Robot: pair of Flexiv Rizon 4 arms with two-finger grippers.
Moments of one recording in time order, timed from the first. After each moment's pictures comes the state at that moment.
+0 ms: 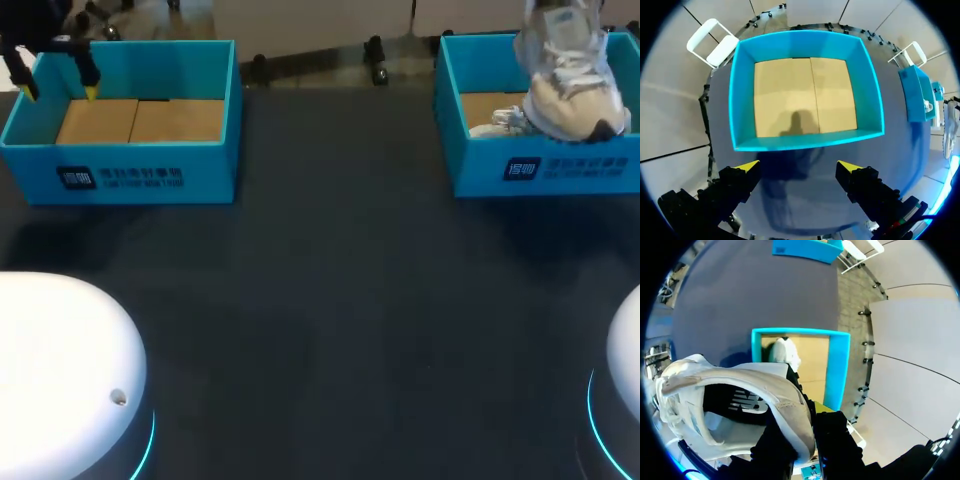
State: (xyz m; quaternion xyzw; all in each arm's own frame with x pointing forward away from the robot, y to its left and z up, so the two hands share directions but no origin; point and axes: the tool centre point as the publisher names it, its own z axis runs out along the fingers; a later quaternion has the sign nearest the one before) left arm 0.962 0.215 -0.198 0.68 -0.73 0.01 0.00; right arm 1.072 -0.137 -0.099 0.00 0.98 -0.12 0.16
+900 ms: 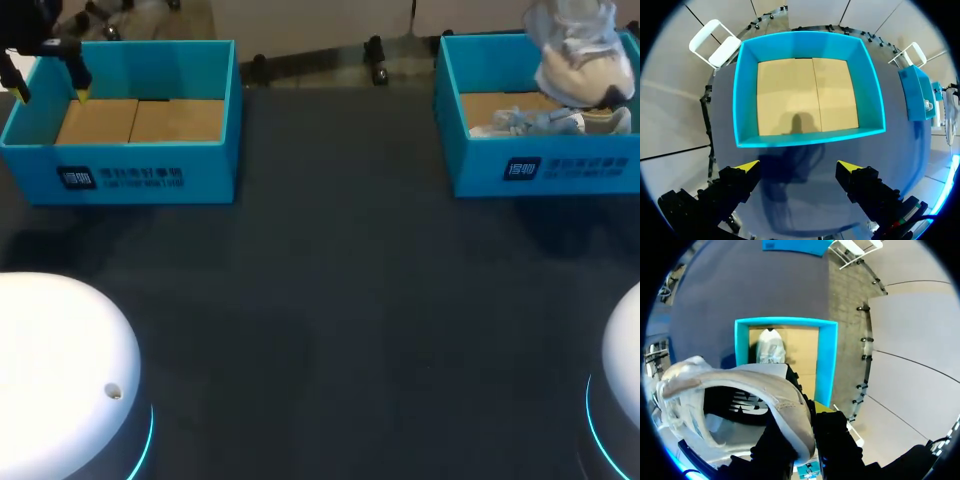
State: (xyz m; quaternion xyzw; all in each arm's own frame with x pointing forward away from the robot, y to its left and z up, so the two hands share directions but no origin) left arm 0.954 0.218 -0.197 0.68 -0.74 0.01 0.00; right arm 1.123 -0.160 -0.094 0.00 0.98 -0.13 0.15
